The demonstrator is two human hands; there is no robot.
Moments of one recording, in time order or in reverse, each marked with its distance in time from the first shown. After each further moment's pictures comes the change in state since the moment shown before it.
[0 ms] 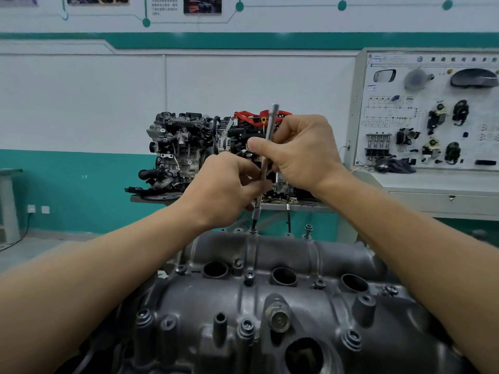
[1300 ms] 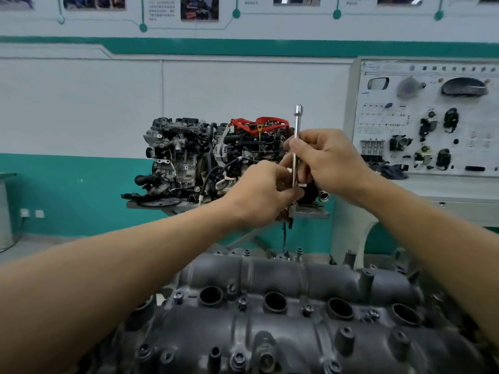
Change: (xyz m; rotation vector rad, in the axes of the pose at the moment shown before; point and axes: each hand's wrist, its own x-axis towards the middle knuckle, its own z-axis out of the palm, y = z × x) left_hand 0.045 0.039 0.023 -0.146 -0.166 -0.020; right_hand 0.026 -0.012 -0.058 0.062 -0.225 0.167
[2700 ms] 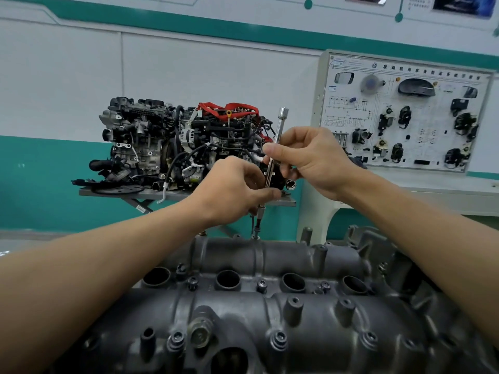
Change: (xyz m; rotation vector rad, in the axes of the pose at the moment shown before) left_hand -0.009 -0.010 0.036 -0.067 0.012 0.006; right_hand -0.030 0.031 -0.029 0.109 -0.011 0.105
